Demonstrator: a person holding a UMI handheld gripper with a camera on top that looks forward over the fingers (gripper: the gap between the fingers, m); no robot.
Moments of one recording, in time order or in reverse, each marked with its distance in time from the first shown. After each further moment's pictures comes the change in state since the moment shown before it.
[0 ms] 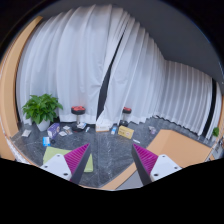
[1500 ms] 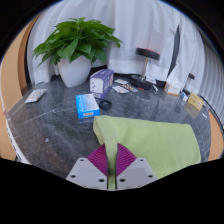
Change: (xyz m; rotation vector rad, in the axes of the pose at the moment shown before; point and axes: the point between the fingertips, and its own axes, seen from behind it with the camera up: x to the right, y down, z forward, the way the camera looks) arm -0.492 0.264 0.294 -0.332 -0.248 -0.080
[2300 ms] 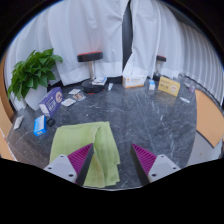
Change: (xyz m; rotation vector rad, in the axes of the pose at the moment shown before) arm 0.259 -0.019 -0.035 -0.041 0.045 0.225
